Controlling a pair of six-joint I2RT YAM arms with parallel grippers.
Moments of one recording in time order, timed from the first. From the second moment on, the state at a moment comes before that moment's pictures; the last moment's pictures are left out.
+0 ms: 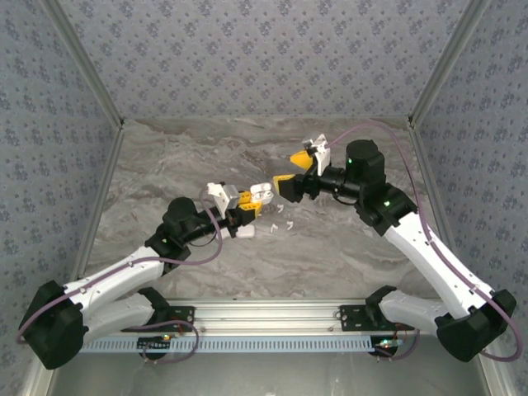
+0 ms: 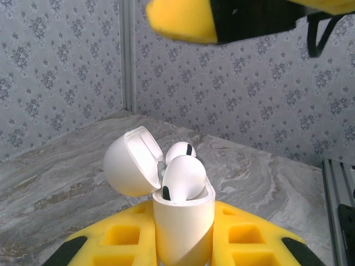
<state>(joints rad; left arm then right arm) -0.74 1.00 0.51 0.51 0.39 -0.10 0.54 1.10 1.11 -0.27 -0.55 0.12</state>
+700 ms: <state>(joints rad) -0.75 1.03 0.52 0.52 0.41 -0.10 0.59 1.23 1.06 -0.20 -0.80 0.27</state>
